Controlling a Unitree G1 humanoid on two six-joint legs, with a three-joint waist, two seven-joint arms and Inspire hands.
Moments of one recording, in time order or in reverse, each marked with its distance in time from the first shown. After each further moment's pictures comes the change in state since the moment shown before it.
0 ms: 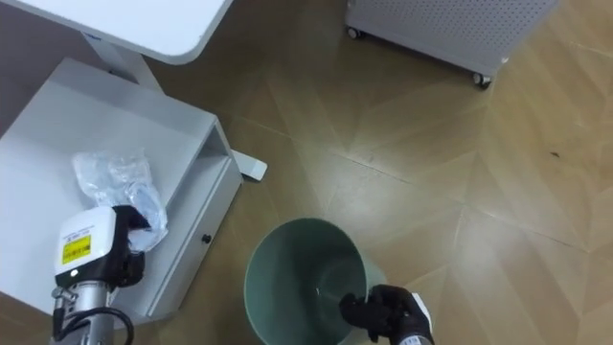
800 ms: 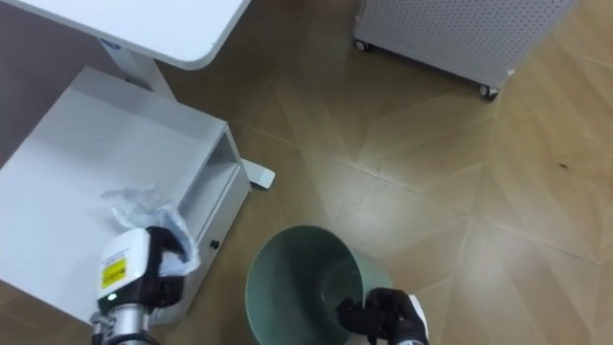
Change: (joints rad) left arm 0.102 -0.156 0.006 -0.155 -0.076 -0.114 0.018; right arm 0.023 0.045 0.009 -0.043 -0.121 -0.053 -0.086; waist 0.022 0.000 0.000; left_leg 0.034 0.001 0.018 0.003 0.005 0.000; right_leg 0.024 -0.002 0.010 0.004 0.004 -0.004
